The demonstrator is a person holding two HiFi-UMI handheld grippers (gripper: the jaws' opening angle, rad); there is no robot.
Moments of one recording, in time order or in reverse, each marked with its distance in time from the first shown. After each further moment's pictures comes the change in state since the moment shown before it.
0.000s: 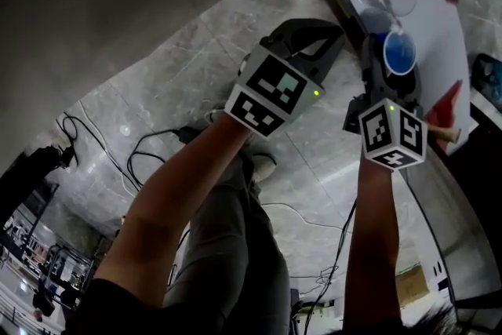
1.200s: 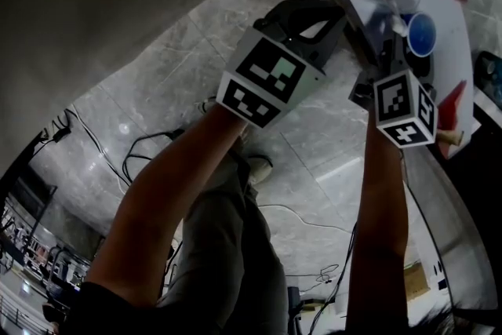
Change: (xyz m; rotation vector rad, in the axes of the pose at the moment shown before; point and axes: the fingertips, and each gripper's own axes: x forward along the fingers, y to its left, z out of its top) left arm 0.021 0.018 0.010 0.021 -0.040 0.019; right arm 0.036 -0.058 0.014 0.107 -0.136 -0.168
